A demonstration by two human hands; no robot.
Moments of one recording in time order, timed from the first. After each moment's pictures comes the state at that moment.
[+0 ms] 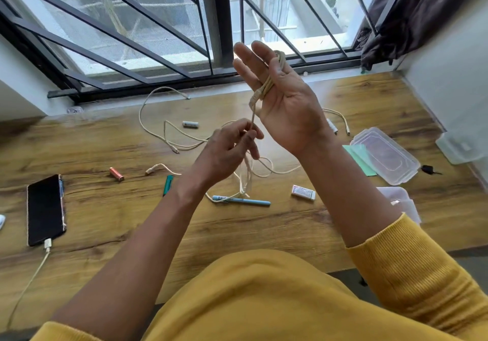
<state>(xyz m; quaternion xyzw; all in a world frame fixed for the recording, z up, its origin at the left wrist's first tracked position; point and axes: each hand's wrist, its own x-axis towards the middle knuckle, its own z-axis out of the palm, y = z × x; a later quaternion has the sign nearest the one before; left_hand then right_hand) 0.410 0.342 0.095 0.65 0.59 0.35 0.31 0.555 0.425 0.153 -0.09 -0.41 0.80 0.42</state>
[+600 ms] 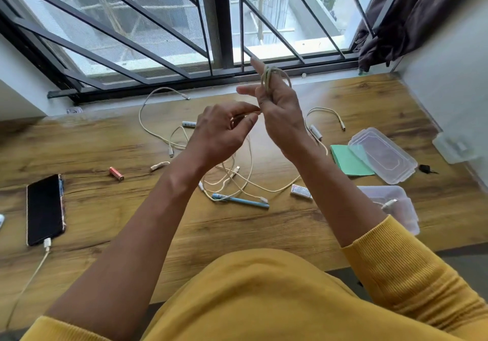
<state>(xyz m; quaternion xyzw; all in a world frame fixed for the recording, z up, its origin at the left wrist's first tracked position) 0.409 0.346 0.140 0.68 0.62 0.35 0.15 0.546 0.420 0.123 -0.35 -0.67 0.48 0.45</state>
